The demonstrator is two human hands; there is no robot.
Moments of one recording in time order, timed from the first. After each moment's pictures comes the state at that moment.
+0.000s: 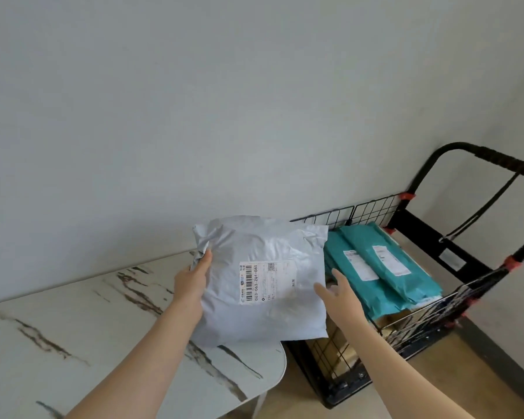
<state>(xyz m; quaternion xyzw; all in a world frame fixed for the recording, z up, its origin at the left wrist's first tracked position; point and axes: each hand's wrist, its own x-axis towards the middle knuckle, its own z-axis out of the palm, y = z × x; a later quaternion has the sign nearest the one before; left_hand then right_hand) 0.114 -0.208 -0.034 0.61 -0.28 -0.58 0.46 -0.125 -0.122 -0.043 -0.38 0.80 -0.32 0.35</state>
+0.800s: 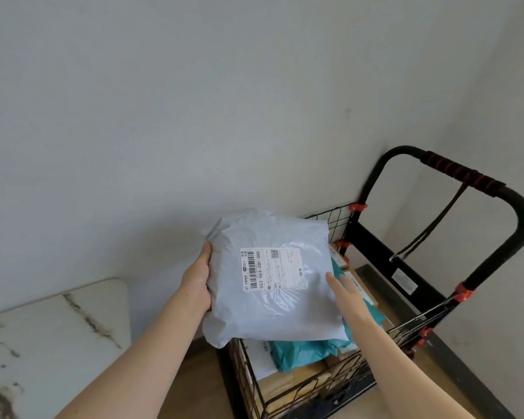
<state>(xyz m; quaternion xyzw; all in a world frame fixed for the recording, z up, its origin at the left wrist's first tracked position) -0.202 -0.286 -0.030 0.54 -0.18 -0.70 0.43 -0.438 -0.181 -0.057 -0.26 0.75 -0.43 0.43</state>
